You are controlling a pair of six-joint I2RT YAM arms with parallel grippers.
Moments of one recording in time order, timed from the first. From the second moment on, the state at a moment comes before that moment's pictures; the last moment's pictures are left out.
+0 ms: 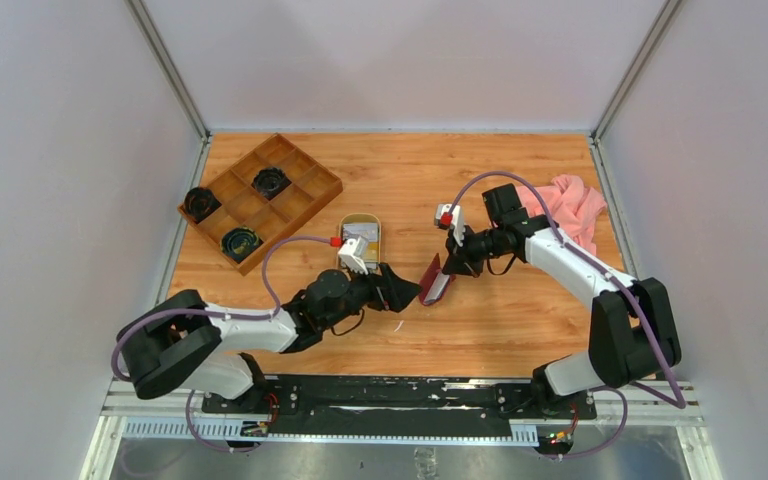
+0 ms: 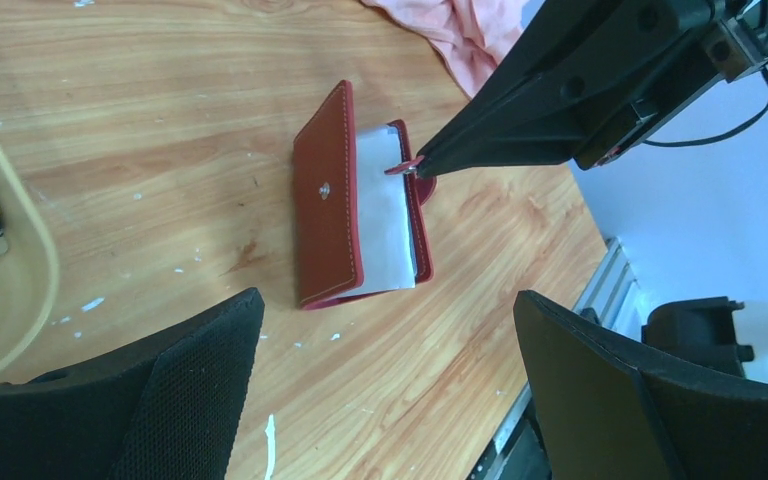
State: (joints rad) left arm -0.95 1.33 0.33 0.83 -0.09 -0.79; right arm 0.35 1.43 0.94 -0.55 -0.78 -0.71
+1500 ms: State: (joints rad) left arm -1.01 1.58 0.50 0.67 -0.28 -0.76; right arm 0.30 1.72 1.10 -0.68 -0.40 -0.67
